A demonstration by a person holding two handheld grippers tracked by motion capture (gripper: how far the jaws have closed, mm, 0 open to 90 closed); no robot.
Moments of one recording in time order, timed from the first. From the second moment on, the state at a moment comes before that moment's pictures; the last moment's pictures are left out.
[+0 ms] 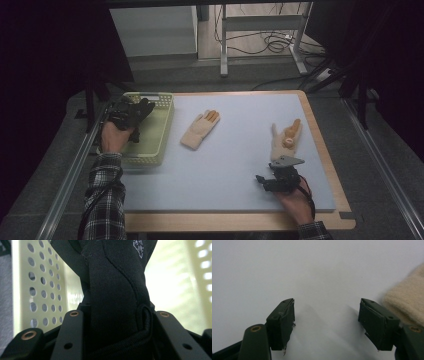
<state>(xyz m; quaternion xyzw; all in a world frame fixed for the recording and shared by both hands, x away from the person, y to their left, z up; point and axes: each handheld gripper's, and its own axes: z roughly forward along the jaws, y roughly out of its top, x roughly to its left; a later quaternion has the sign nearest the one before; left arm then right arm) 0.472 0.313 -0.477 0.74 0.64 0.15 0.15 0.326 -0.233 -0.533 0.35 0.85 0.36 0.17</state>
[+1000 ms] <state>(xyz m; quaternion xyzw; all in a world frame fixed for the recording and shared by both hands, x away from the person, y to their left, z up) 0.432 0.319 -0.444 0.75 0.58 0.14 0.27 0.326 -0.233 -0.533 0.35 0.85 0.36 0.17</state>
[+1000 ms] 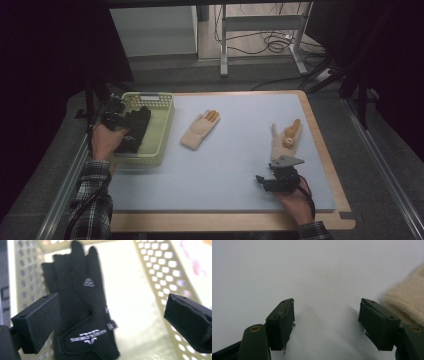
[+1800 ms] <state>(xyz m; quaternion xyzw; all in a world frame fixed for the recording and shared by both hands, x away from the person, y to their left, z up) 0.317 0.214 -0.427 0.82 0.38 0.19 0.39 0.326 -0.233 -0.533 0.35 0.85 0.36 0.18</state>
